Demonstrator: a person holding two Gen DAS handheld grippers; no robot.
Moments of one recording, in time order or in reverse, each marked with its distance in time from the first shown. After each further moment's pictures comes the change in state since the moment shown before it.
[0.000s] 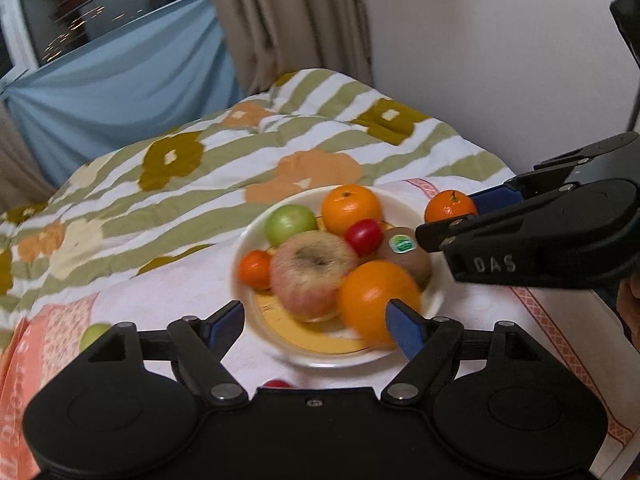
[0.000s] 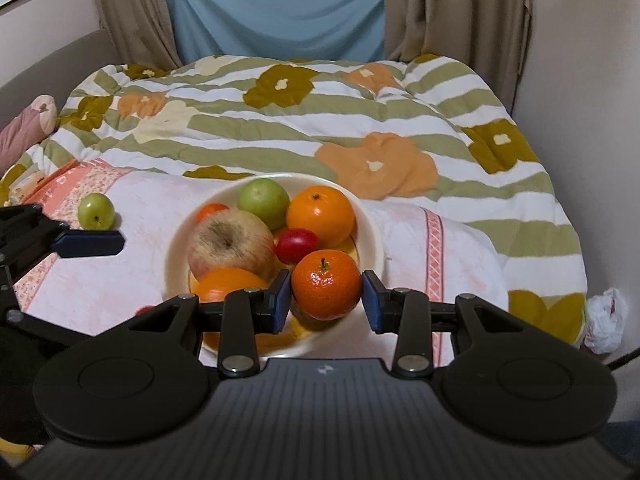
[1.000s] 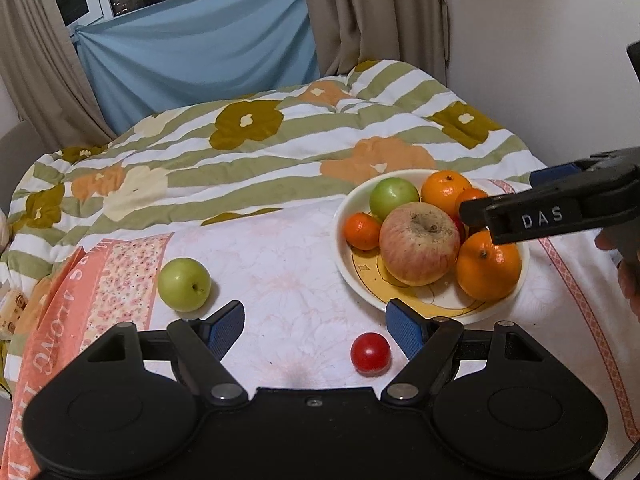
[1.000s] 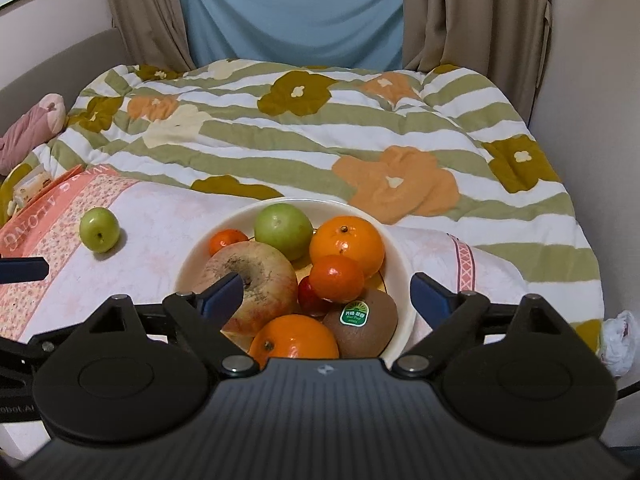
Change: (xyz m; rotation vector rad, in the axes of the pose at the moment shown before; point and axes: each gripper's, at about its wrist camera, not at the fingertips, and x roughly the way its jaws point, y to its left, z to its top) left arm -0.022 0.054 -0.023 -0.162 0.043 0.127; right arm 0.028 0.015 0.022 -0.026 -0.020 0.024
